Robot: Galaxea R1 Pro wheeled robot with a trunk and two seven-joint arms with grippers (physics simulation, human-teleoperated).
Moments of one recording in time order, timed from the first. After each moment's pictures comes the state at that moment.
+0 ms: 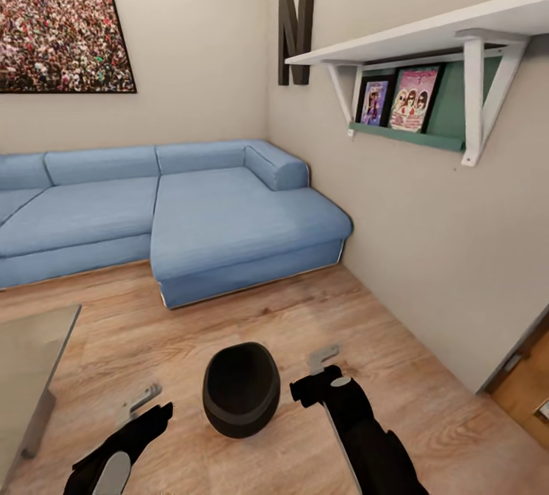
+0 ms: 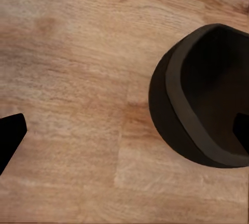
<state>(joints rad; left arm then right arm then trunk) -0.04 0.02 0.02 -1.50 0.63 0.54 0.51 -0.34 0.17 0.21 -1.23 0.29 0.76 0.12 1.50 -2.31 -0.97</state>
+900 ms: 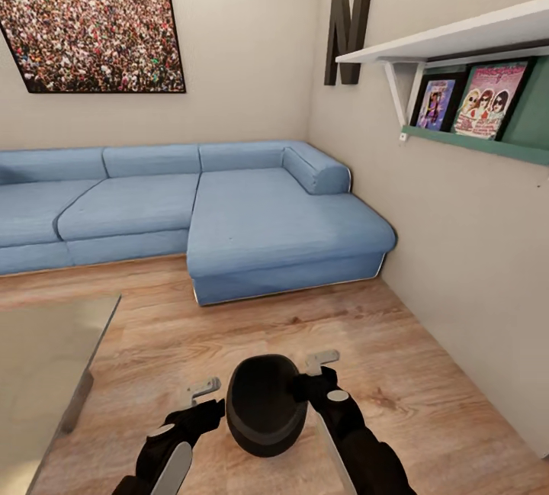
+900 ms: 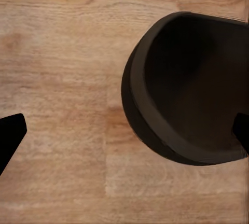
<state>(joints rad) -0.16 -0.01 -0.29 -1.37 0.56 0.54 0.54 -0.34 0.17 0.25 -1.10 0.03 0.50 -0.11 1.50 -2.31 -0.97</state>
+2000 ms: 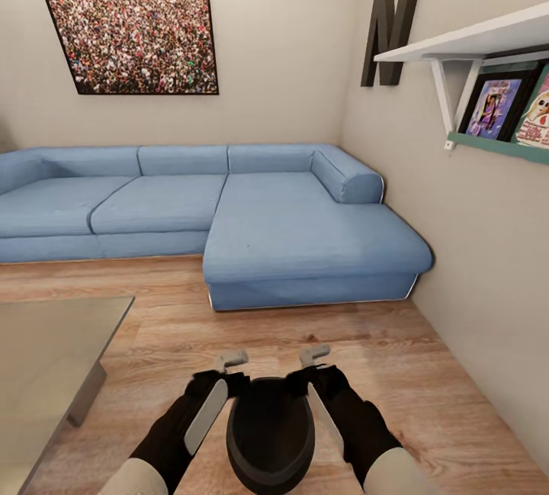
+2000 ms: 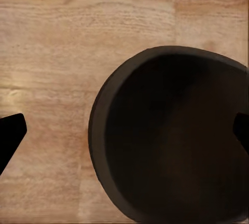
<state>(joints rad) -0.51 -0.12 -0.30 -0.88 0.55 0.61 0.47 -0.54 0.17 0.30 -0.83 -0.07 0.66 -0.11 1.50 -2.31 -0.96</state>
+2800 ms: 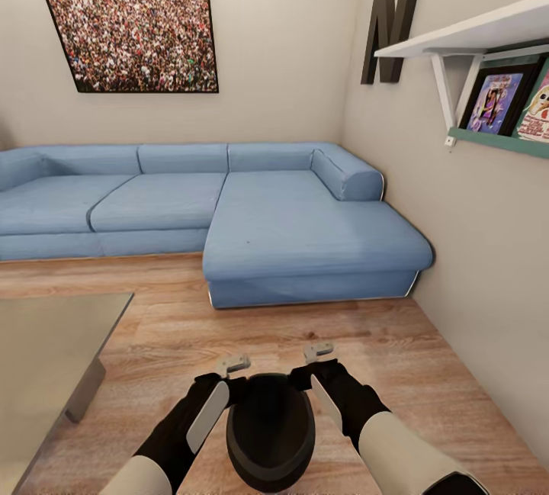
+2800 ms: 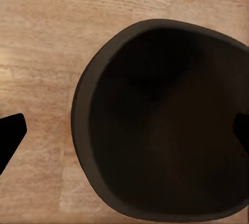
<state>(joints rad) -0.52 -0.13 -0.30 -0.81 0.62 0.58 0.45 -0.71 0.17 0.30 -0.48 -0.14 0.49 -0.11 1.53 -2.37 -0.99</state>
